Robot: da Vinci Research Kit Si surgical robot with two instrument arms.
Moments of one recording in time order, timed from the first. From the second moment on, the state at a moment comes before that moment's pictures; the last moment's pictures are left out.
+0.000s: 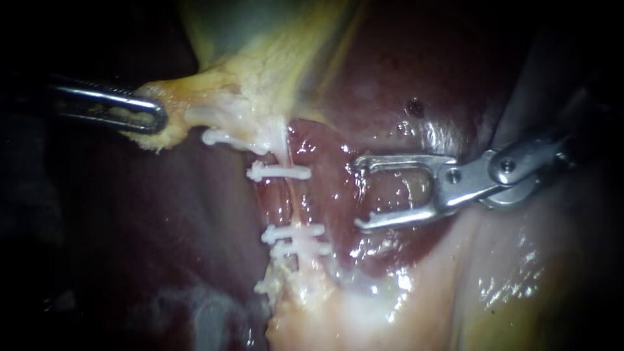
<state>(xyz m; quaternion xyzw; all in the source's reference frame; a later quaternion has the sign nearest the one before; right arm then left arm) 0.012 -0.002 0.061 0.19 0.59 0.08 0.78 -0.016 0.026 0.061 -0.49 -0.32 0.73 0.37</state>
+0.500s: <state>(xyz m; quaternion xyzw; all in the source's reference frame) 0.011 -0.002 0.061 0.19 0.60 0.08 0.78 -0.020 0.024 0.065 -0.49 -0.31 0.73 0.36</state>
